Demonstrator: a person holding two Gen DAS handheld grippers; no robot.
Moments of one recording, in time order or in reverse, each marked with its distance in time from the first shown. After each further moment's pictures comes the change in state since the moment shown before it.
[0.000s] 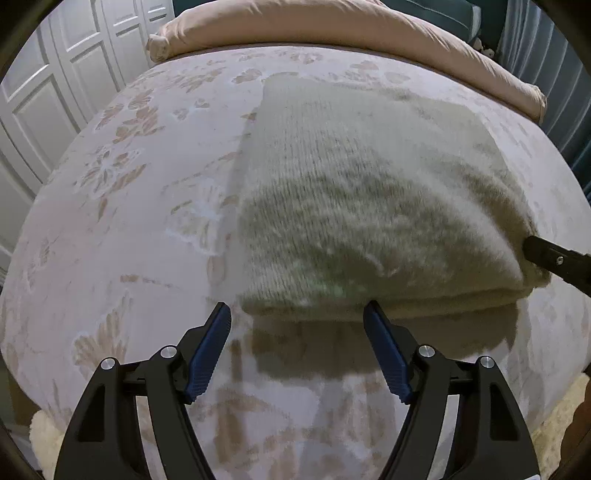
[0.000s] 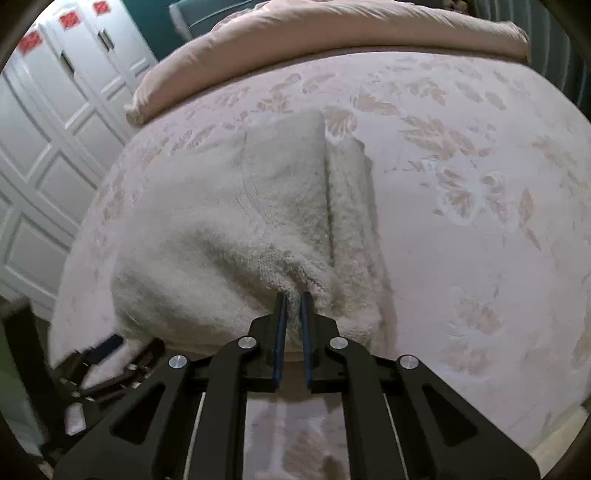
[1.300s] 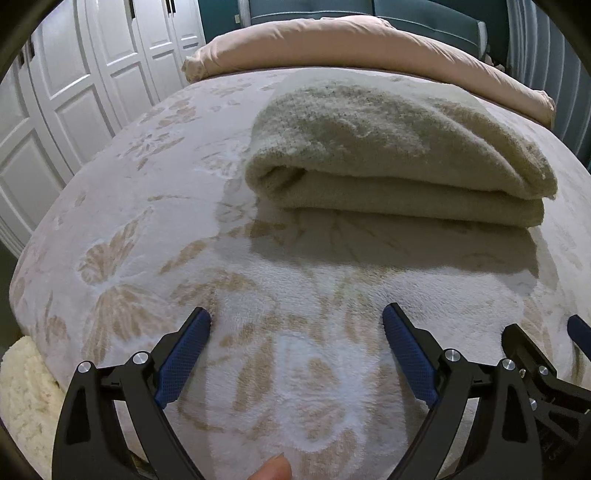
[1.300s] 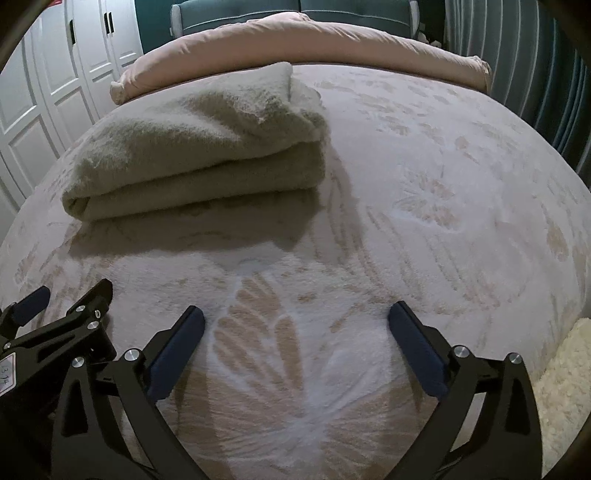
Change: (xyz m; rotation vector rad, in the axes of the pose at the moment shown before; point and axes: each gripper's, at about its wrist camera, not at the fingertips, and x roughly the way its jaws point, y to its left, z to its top) left arm -0.014 -0.040 -0.105 -0.026 -0.172 0.132; right arm 0.002 0.003 -0.131 -0.043 -0.168 -0.217
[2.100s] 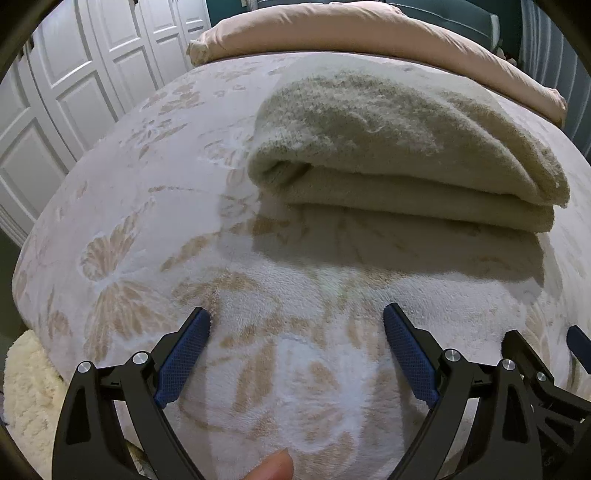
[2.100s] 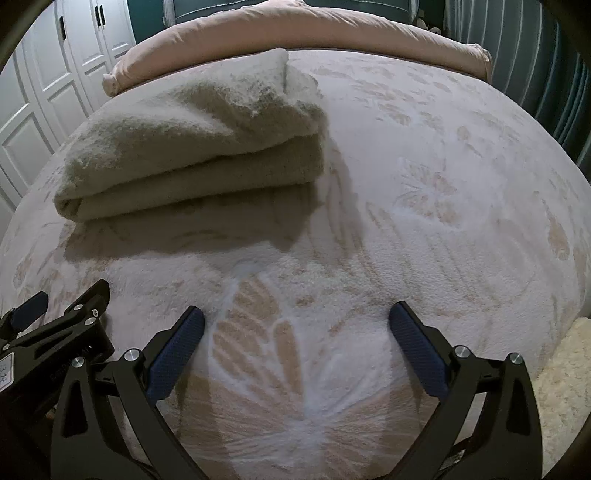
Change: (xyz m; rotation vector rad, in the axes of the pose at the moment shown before) left arm 0.011 0.007 0.016 -0.021 0.087 0.012; right arm 0.006 -0.005 0.014 0.008 0.073 -0.003
